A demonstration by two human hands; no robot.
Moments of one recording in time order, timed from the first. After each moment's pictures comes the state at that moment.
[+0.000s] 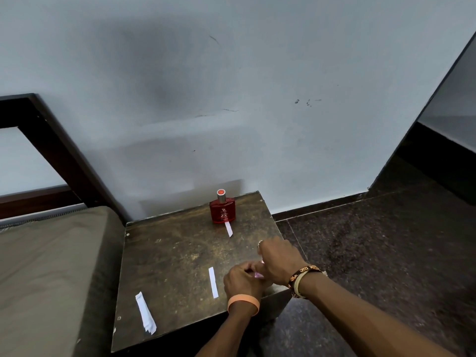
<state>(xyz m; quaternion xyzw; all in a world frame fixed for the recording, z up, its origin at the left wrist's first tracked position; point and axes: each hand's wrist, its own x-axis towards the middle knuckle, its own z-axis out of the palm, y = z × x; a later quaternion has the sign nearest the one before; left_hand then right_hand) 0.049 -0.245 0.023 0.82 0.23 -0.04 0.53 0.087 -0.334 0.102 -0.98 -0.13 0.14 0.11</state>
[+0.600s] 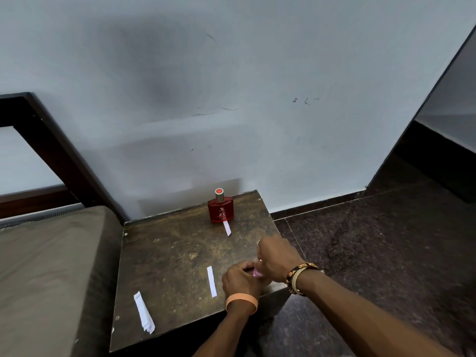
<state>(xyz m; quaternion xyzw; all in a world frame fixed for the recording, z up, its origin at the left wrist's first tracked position) 0.049 -0.244 0.020 0.81 0.22 -0.03 0.54 0.087 -0.333 0.107 -0.98 -0.11 0.16 0.11</state>
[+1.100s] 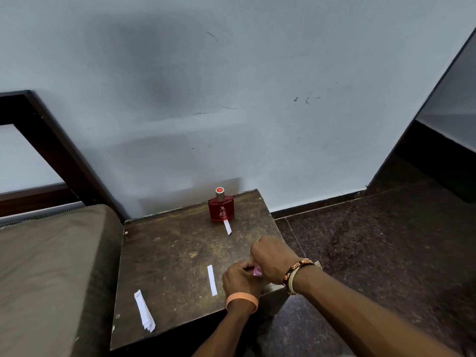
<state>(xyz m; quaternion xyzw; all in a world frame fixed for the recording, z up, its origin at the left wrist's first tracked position) 0.048 -0.243 0.020 0.83 0.20 -0.02 0.52 0.087 -0.326 0.109 -0.96 -0.20 0.17 0.06</state>
